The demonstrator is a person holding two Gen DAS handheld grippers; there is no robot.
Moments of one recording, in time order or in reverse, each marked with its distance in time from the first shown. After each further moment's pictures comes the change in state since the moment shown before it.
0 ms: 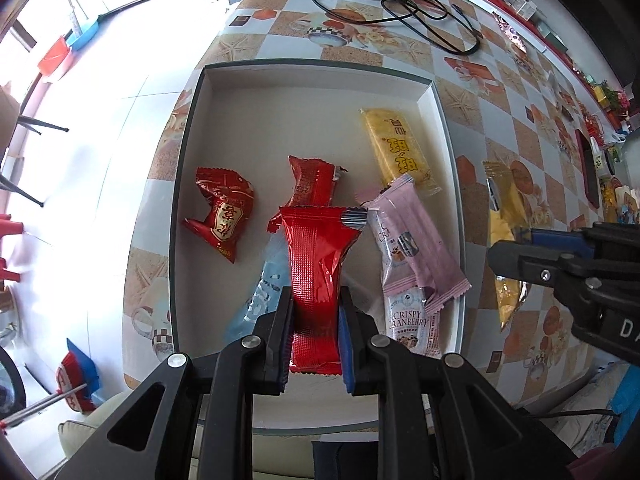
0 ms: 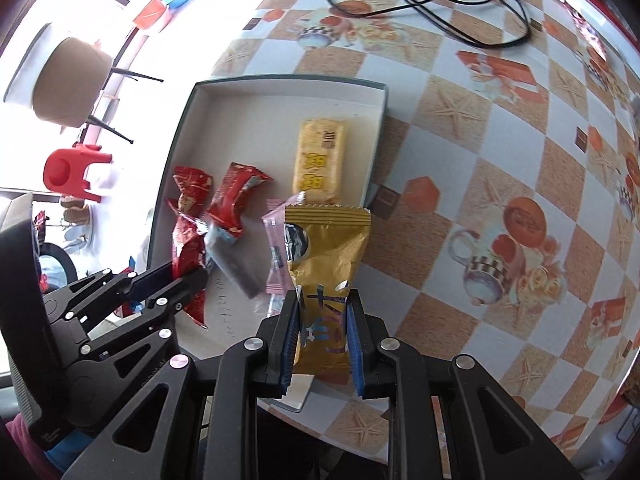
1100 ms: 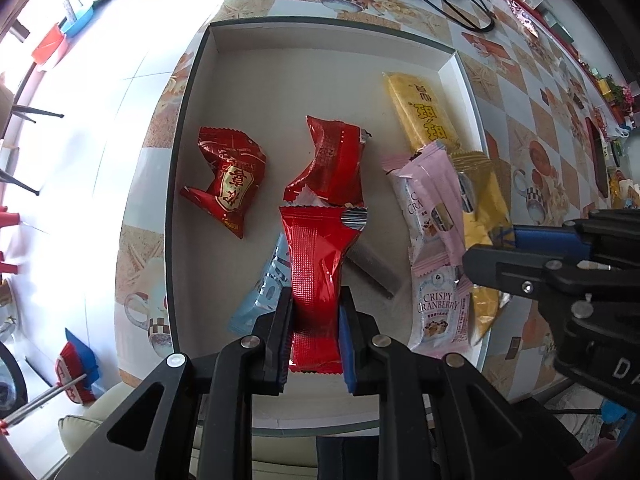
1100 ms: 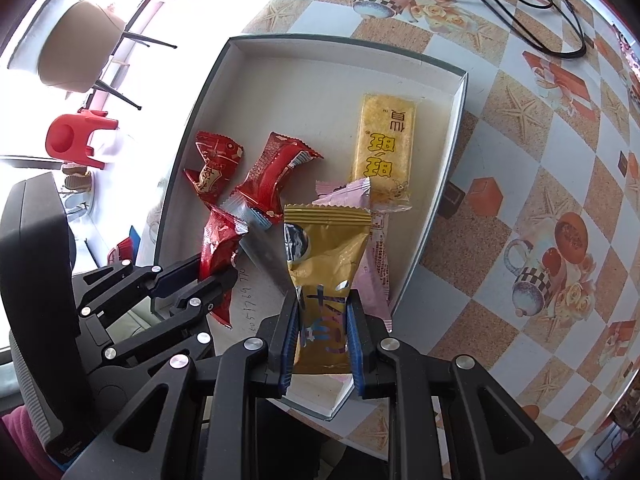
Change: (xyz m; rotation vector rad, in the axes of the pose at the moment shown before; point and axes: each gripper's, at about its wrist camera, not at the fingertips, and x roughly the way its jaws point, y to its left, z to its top) left arm 0.025 0.010 -0.008 -0.004 0.064 -0.002; right arm 0.049 0.045 0.018 -0.057 0.094 0.005
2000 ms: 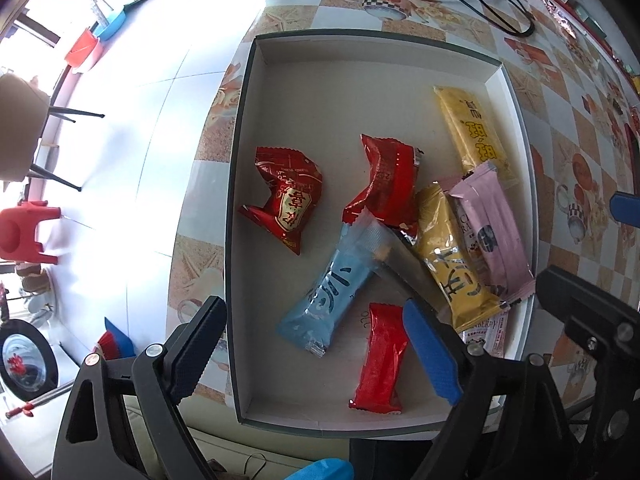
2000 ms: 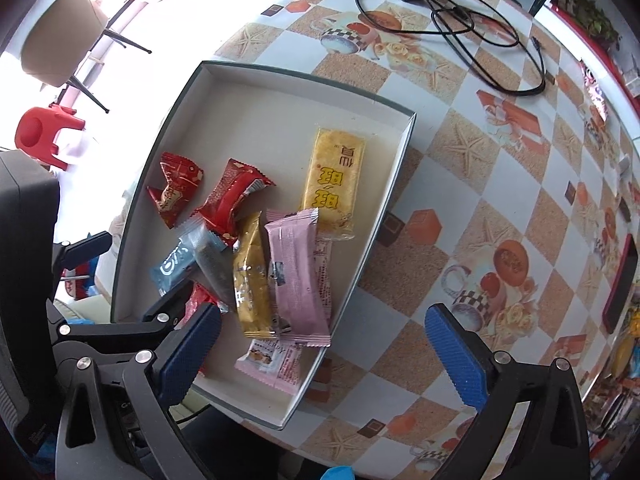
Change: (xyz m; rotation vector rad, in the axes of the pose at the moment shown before) left arm -0.007 0.012 0.015 -0.030 0.021 0.169; right arm -0.013 0.006 -0.001 -0.055 -0.096 -0.211
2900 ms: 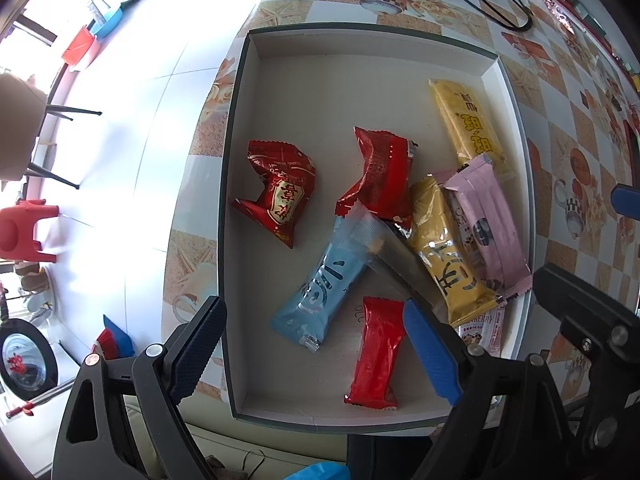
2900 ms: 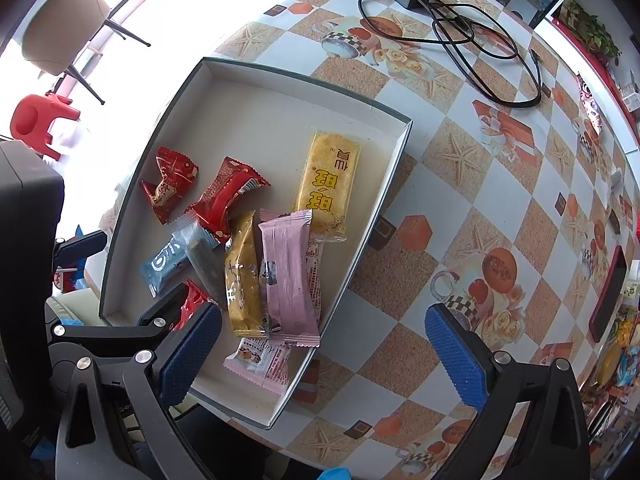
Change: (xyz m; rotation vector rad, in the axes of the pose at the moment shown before) left arm -0.002 -0.004 0.001 0.009 0.017 -0.003; right arm -0.001 0.003 0.000 -0.026 -0.002 -0.034
